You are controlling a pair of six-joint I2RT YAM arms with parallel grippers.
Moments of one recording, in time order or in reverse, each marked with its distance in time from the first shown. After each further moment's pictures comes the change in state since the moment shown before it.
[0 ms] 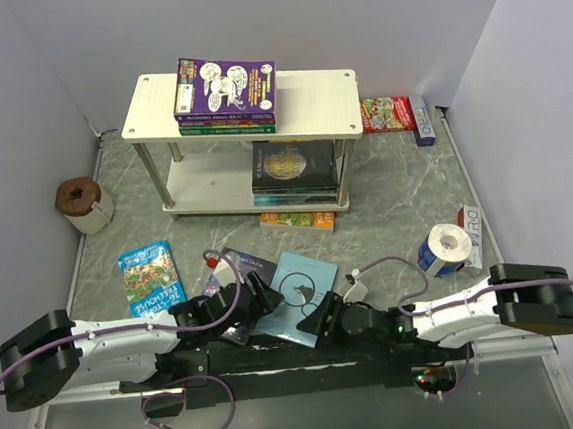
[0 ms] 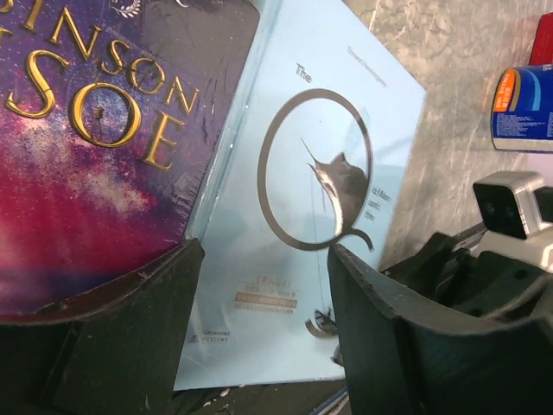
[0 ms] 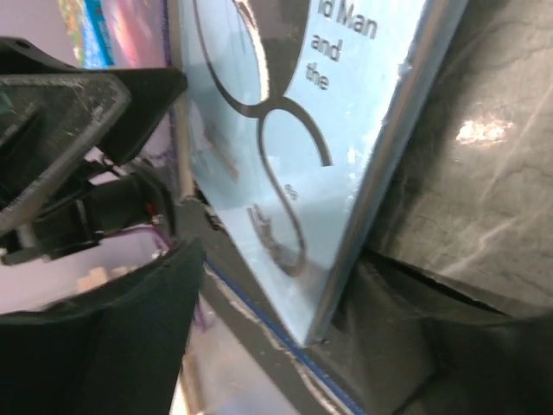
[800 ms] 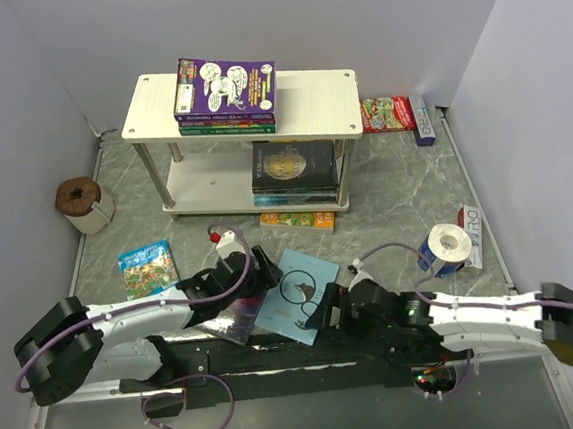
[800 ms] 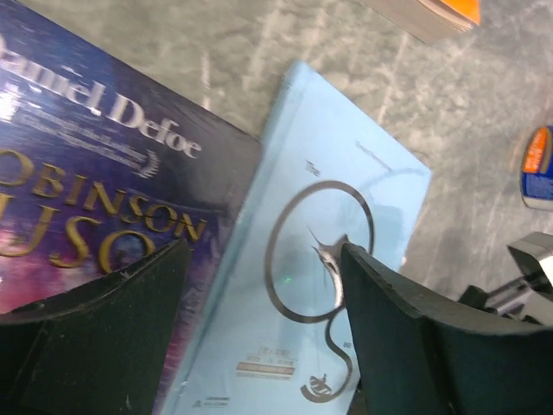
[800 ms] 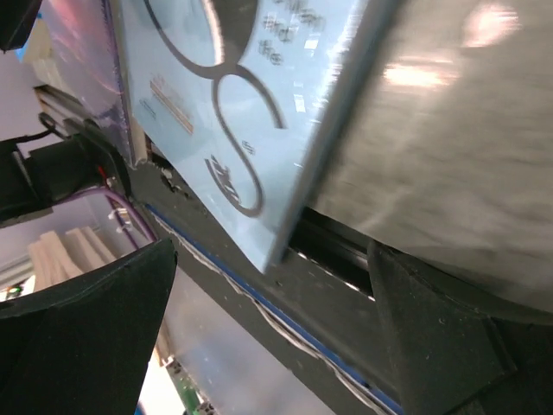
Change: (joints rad) left arm 0.203 0.146 0.179 -0.077 0.063 0.182; right arm -0.253 -0.287 0.061 -0.489 -0.350 -0.207
